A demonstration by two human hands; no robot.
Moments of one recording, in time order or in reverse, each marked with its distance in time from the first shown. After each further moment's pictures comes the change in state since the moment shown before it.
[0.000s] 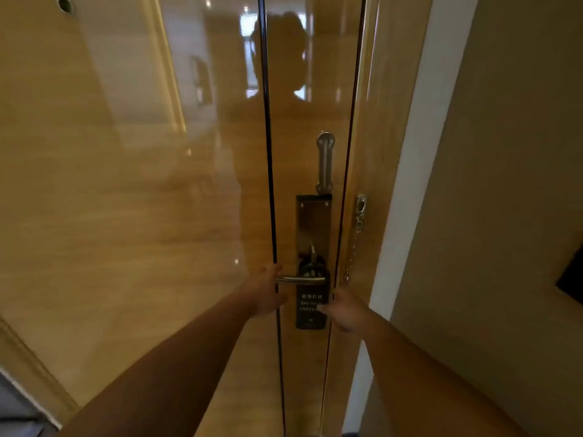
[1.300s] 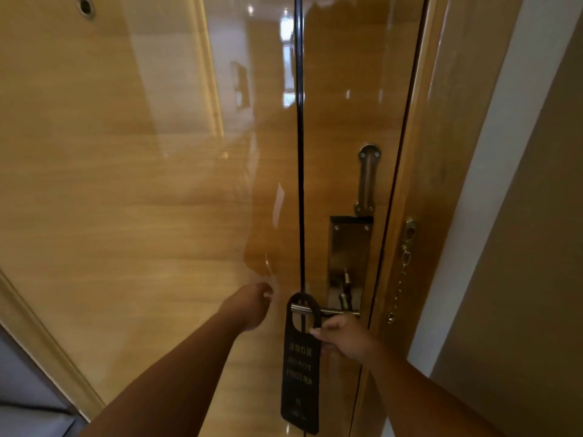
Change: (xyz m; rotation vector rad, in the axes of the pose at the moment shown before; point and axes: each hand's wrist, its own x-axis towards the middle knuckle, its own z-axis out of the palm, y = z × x) left_hand 0.034 -0.070 -0.024 0.016 0.123 -0.178; right_hand 0.048 -0.022 0.032 -0.037 -0.218 -0.093
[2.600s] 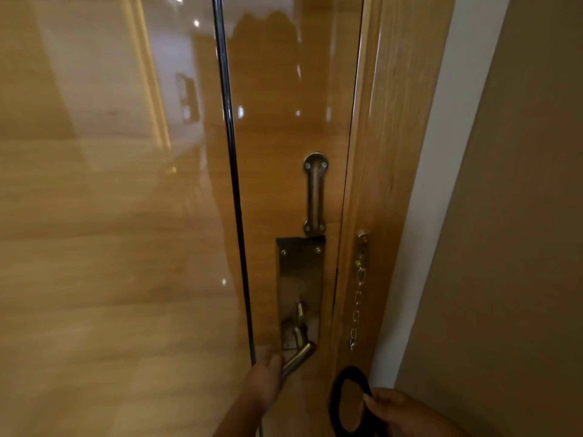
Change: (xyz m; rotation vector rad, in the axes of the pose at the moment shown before) left_hand 0.034 0.041 0.156 0.079 -0.243 0.079; right_hand -0.052 0.097 -0.121 0.730 -0.294 0.058
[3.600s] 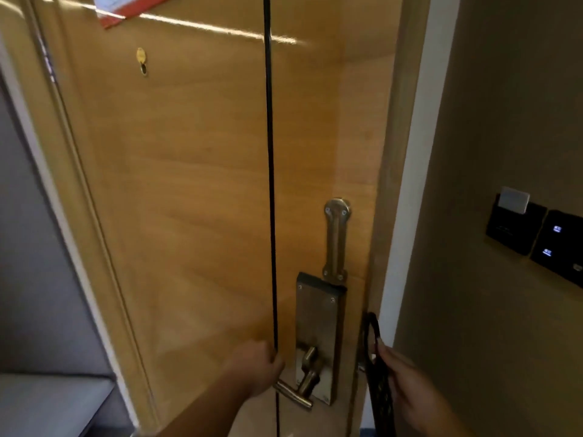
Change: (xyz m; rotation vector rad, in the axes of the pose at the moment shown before) left_hand -0.422 -0.058 -0.048 0.041 0.103 -0.060; right_hand -0.187 0.170 0.270 0.094 0.463 -0.164
